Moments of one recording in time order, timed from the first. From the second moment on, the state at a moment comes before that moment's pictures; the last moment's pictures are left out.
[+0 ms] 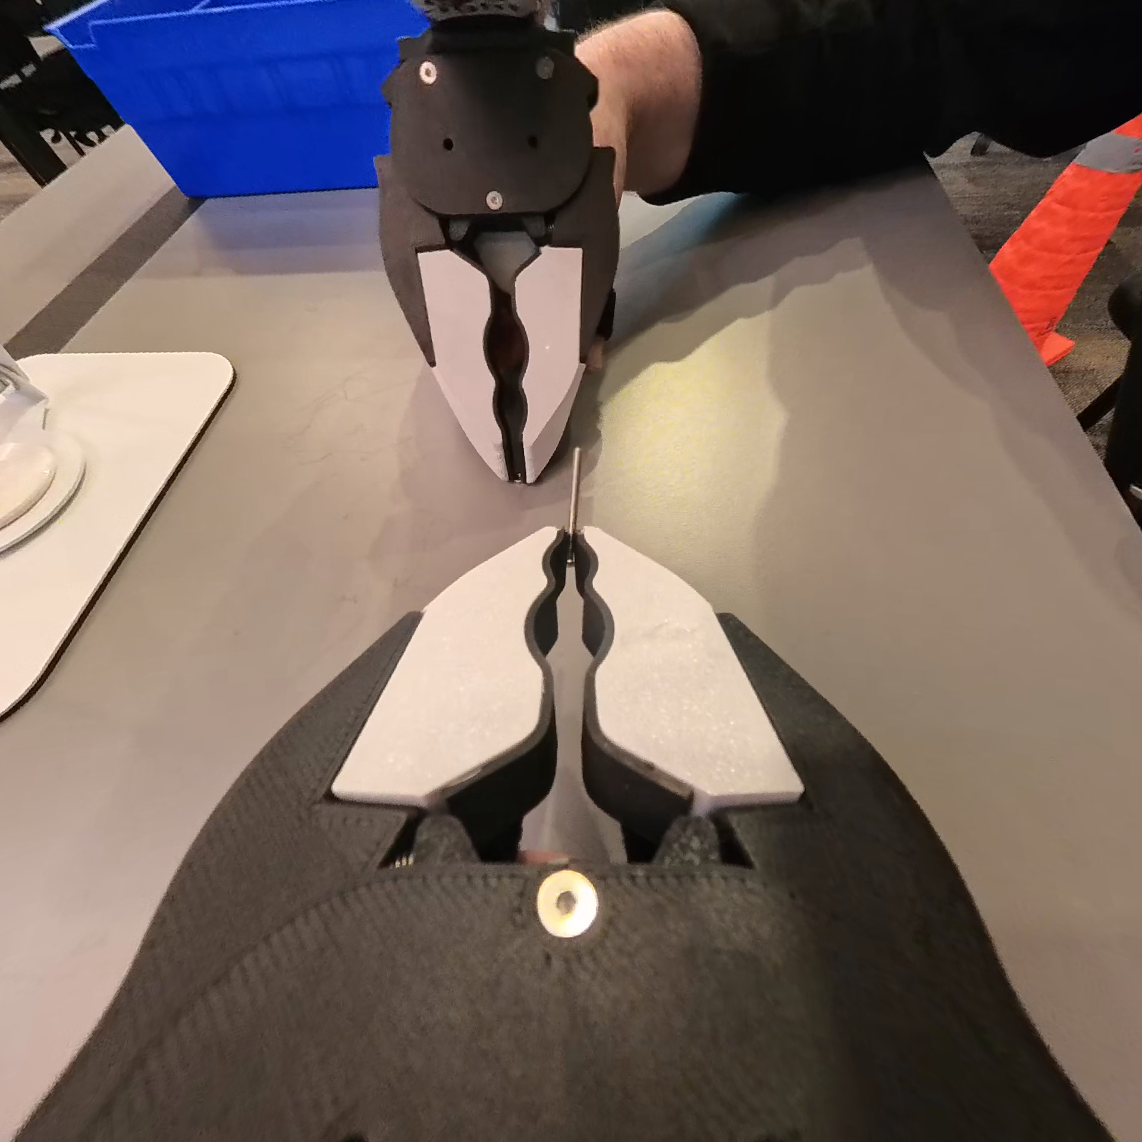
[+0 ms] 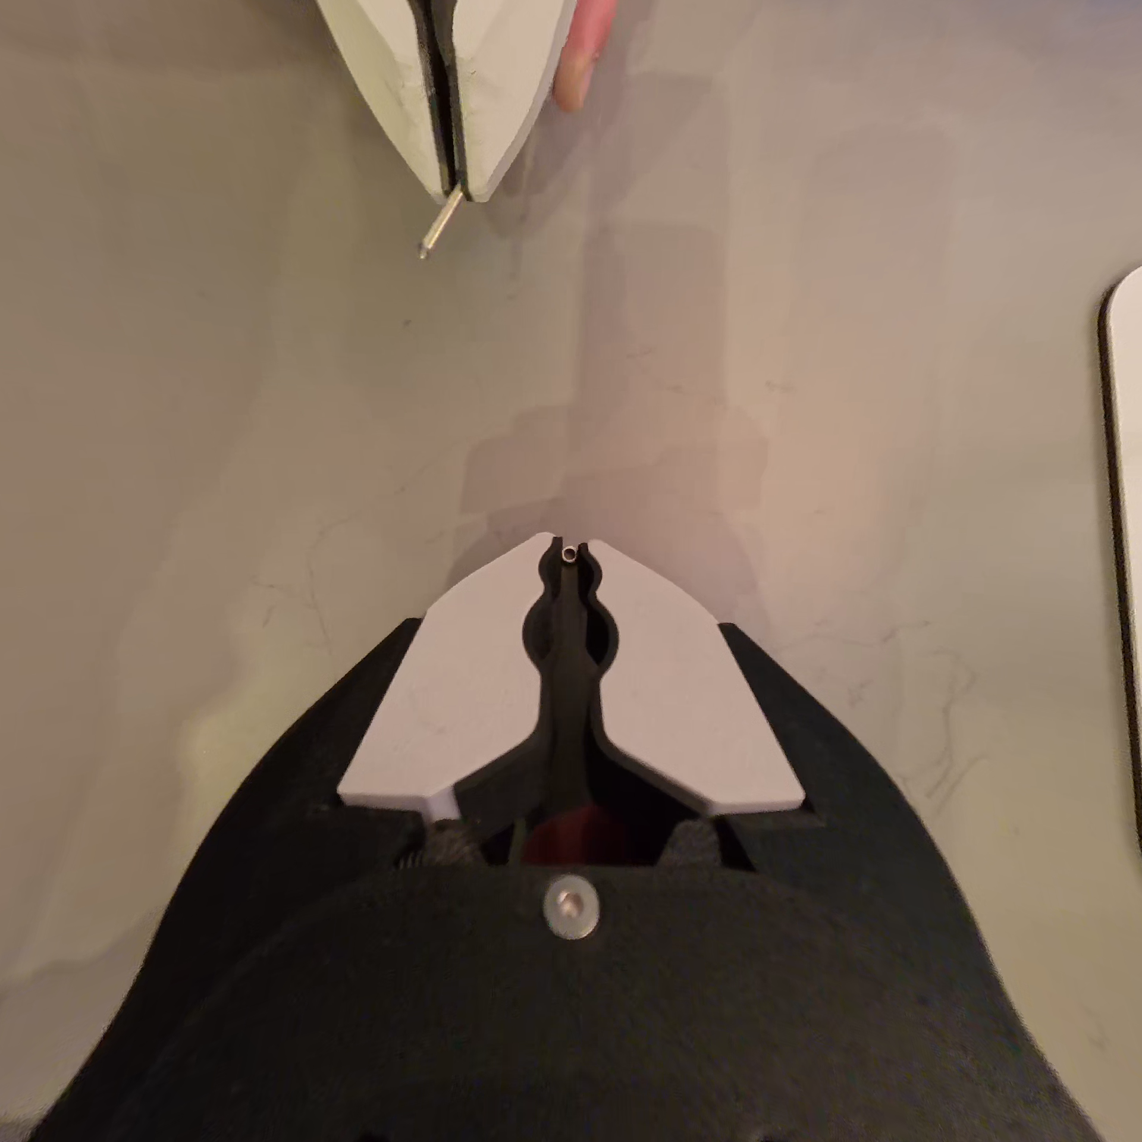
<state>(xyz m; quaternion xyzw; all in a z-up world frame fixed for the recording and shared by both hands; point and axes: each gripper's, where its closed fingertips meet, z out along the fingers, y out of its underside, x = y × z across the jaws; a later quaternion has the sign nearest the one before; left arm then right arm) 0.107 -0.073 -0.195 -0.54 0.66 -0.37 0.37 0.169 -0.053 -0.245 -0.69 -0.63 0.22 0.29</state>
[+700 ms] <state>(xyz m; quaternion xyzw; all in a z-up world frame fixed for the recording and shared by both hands) 0.108 -0.067 -0.196 -0.56 0.64 -0.37 0.37 0.156 -0.060 -0.218 -0.61 -0.65 0.22 0.39</state>
